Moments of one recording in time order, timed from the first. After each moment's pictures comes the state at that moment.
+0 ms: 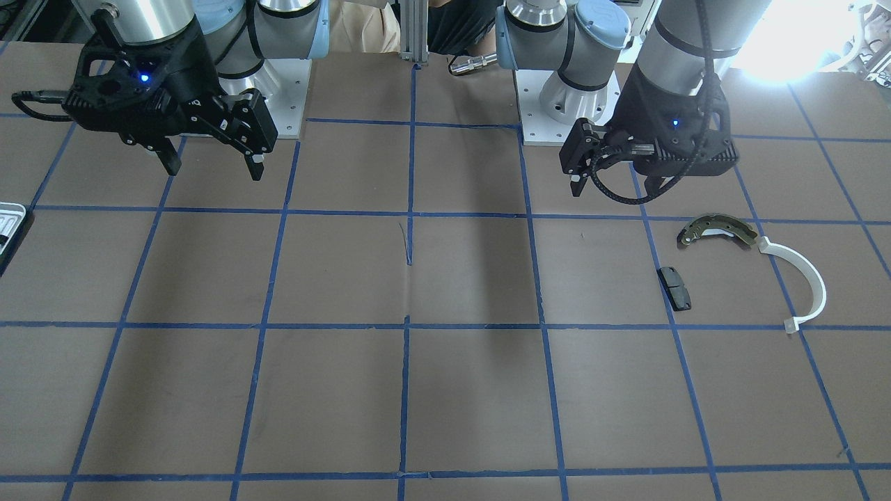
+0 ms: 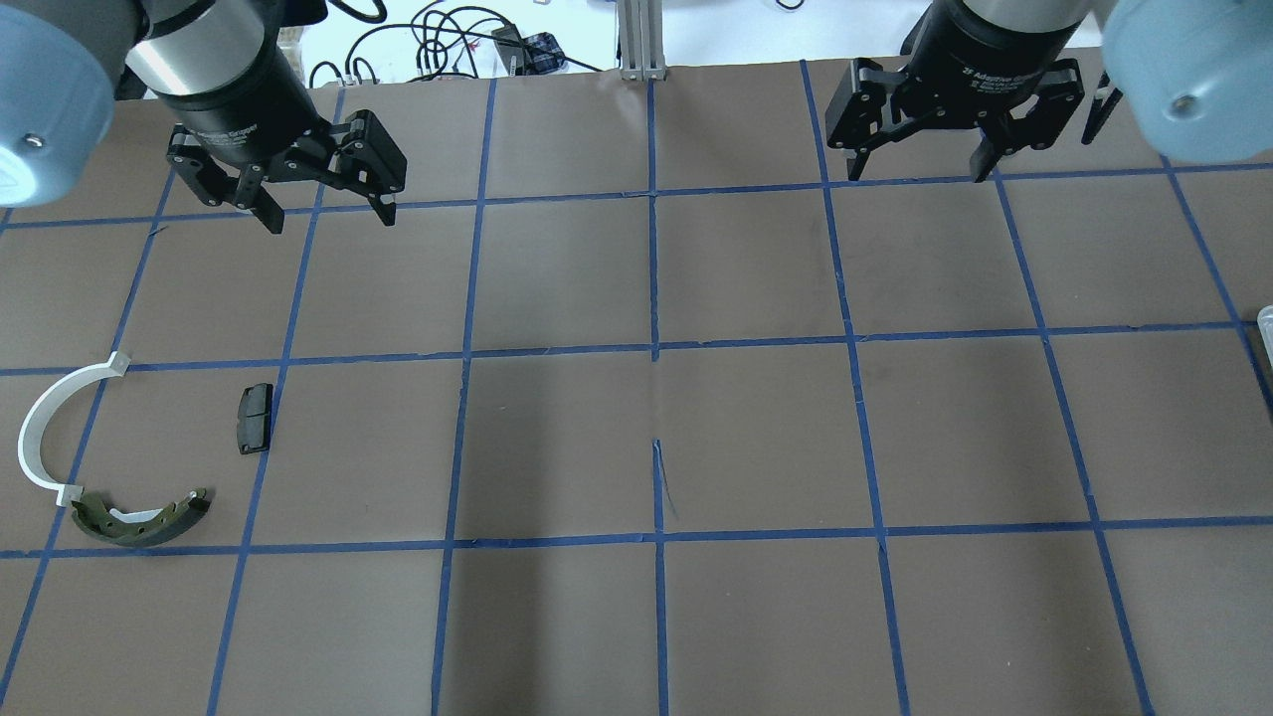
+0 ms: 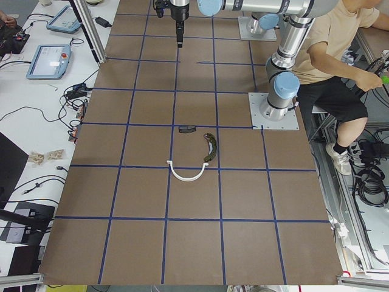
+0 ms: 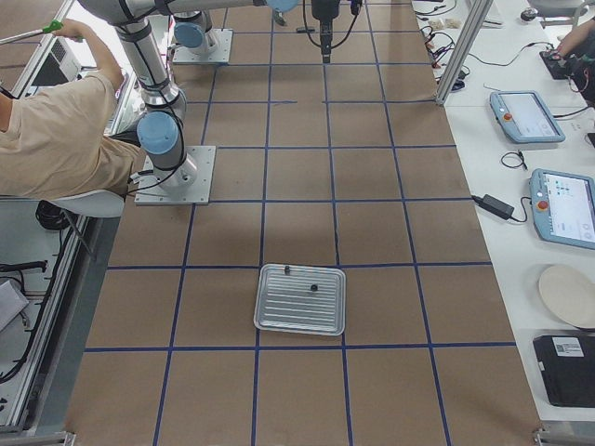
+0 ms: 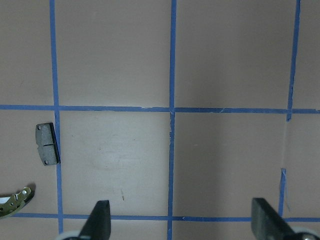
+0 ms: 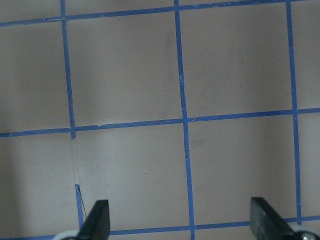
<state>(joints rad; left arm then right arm) -1.57 -1.60 -1.51 -1.57 1.58 -0.02 1.63 -1.56 1.49 -1.61 -1.57 0.13</state>
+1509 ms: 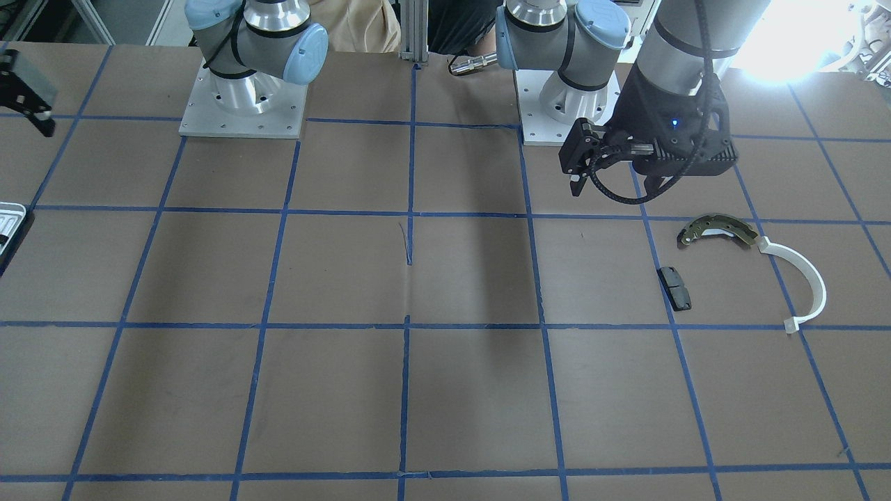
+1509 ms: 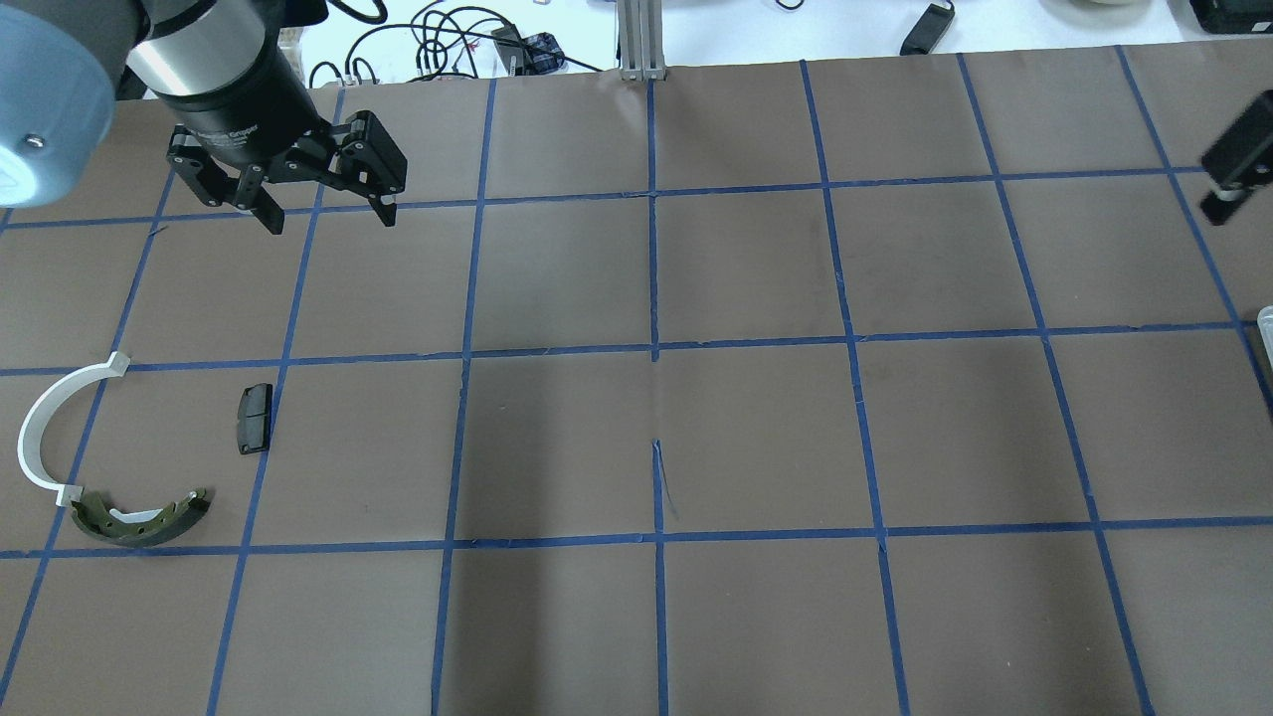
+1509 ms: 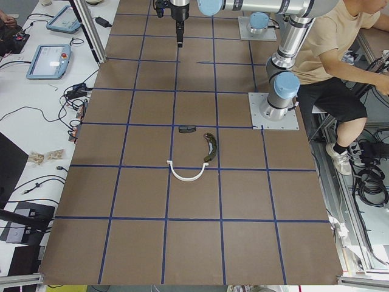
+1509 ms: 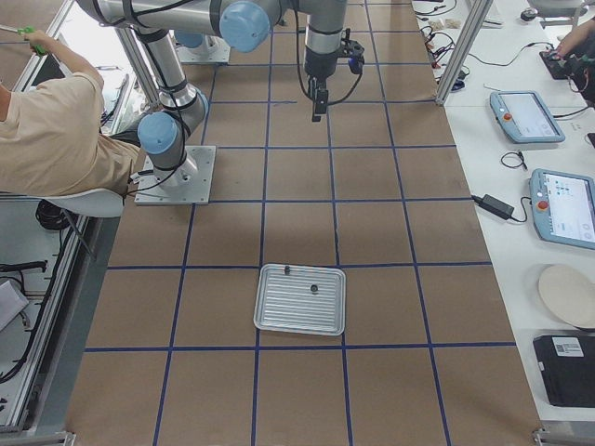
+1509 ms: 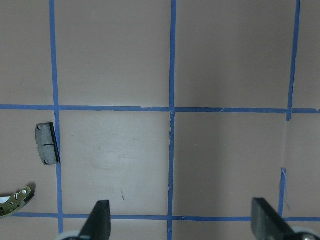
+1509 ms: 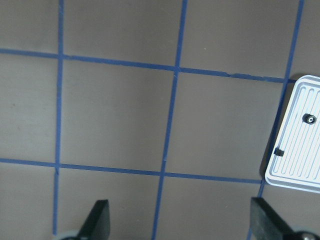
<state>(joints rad) -1.57 -1.60 -1.51 -1.57 1.58 -0.02 1.07 -1.62 1.50 -1.41 -1.64 -0.65</state>
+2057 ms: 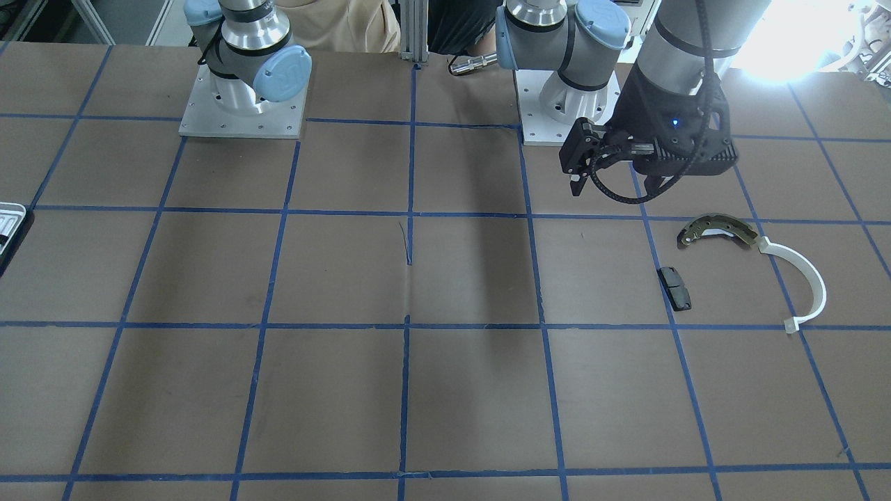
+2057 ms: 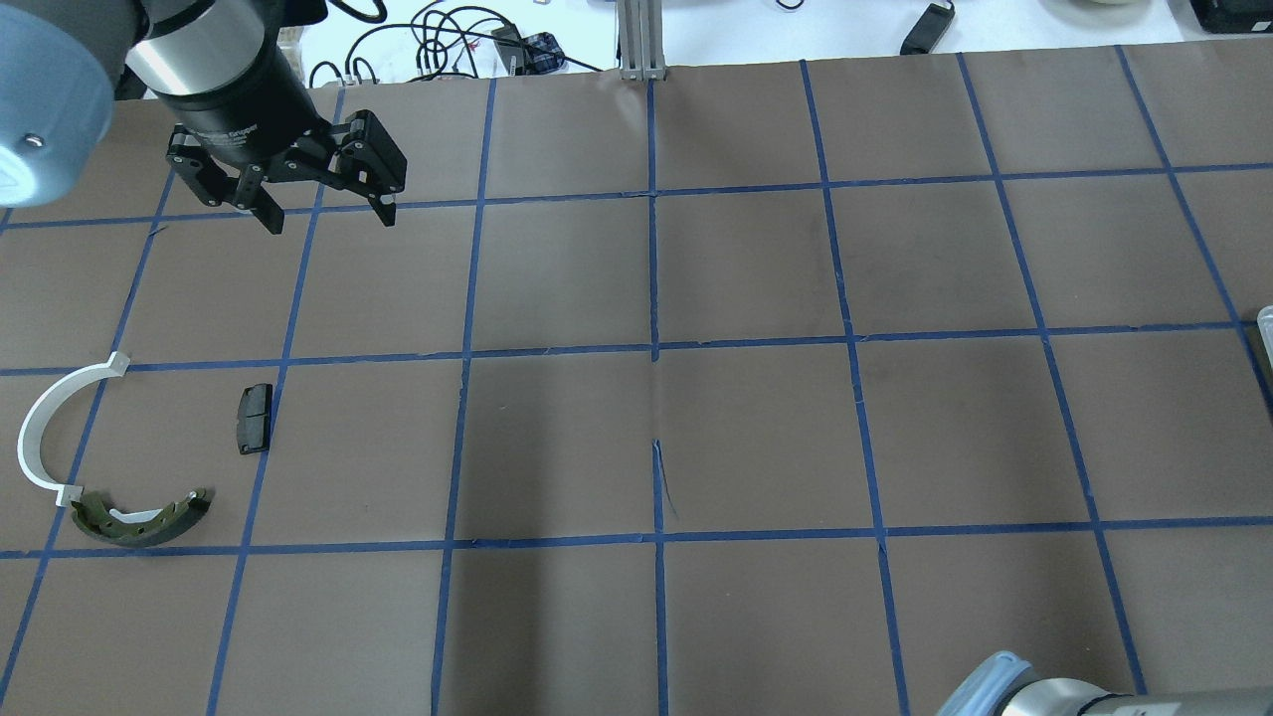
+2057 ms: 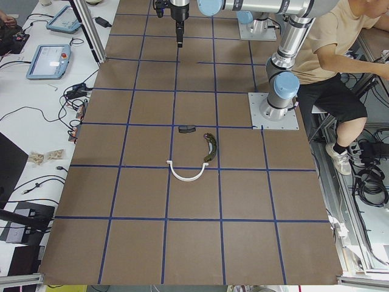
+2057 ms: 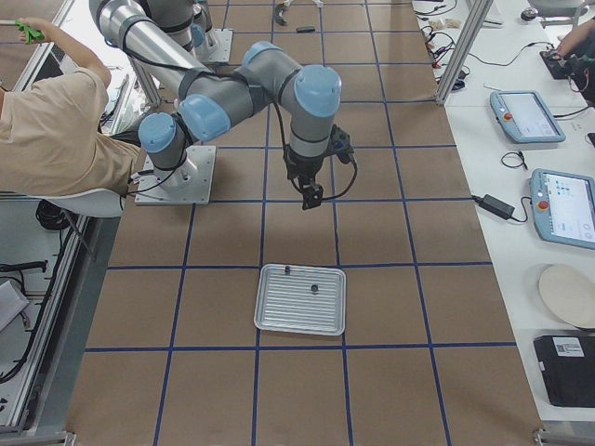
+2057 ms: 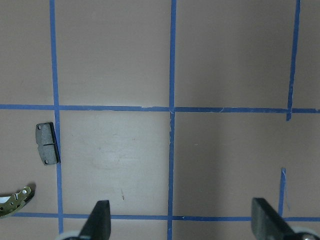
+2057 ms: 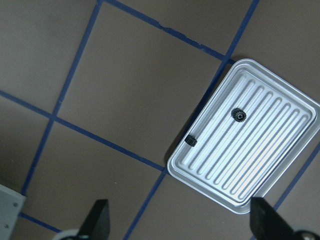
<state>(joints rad) -1.57 -1.60 -1.51 -1.57 1.58 -0.02 0.70 -1.46 1.52 -1.58 -1.64 -1.39</state>
